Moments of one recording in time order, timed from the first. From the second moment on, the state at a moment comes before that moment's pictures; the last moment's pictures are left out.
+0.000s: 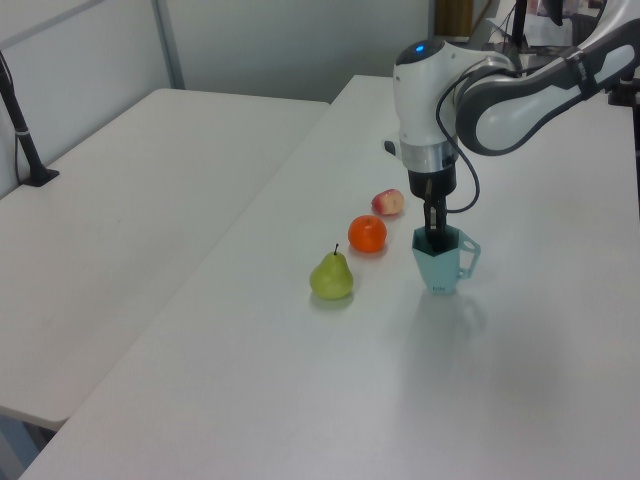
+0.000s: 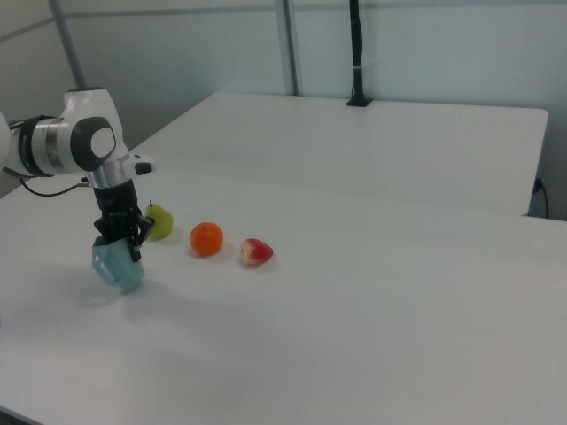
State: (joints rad) arm 0.21 0.34 0.15 -1.75 -0.10 1.96 0.13
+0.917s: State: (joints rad) arm 0.18 0.29 0.15 -1.73 -0.10 1.91 0.12
